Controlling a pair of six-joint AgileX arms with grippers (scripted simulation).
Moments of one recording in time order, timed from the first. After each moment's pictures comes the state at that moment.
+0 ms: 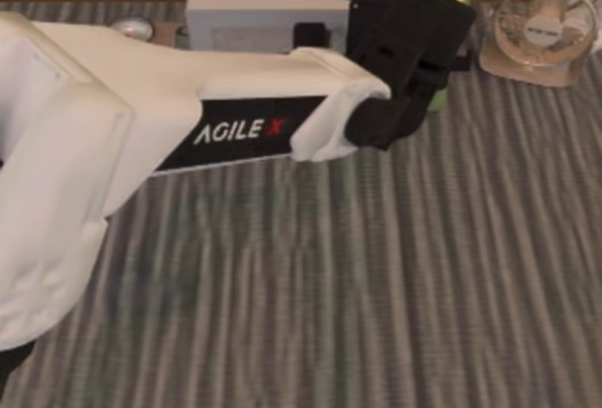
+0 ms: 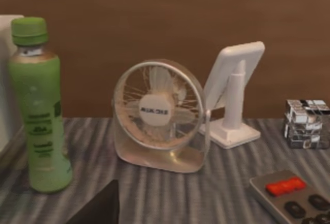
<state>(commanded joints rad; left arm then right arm) -0.75 2.22 1.63 0.02 -0.67 -0.38 0.00 0.00 0.00 0.00 0.00 0.00</state>
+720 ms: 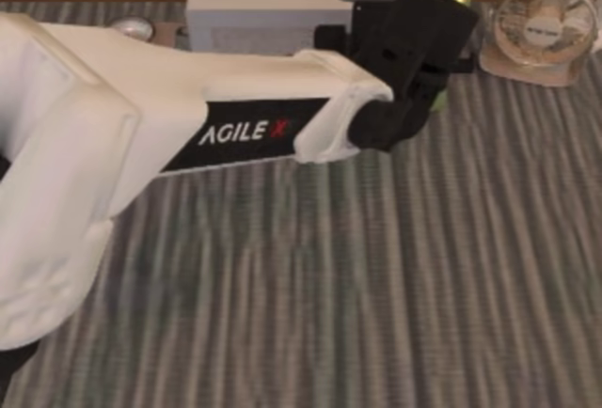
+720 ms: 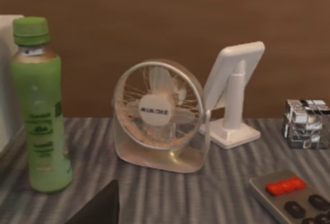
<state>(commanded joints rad) -0.75 2.22 1.63 0.02 -0.67 -0.38 0.00 0.00 0.00 0.00 0.00 0.00</state>
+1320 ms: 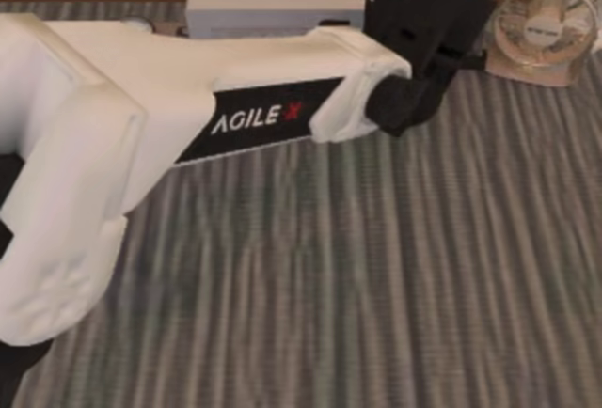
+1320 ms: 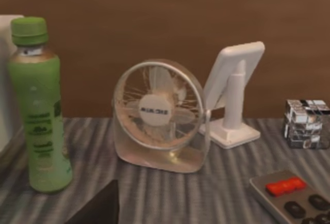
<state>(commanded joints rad) -0.80 2.26 1.74 -0.15 -0.62 -0.42 0.00 0.00 0.00 0.00 0.00 0.00</state>
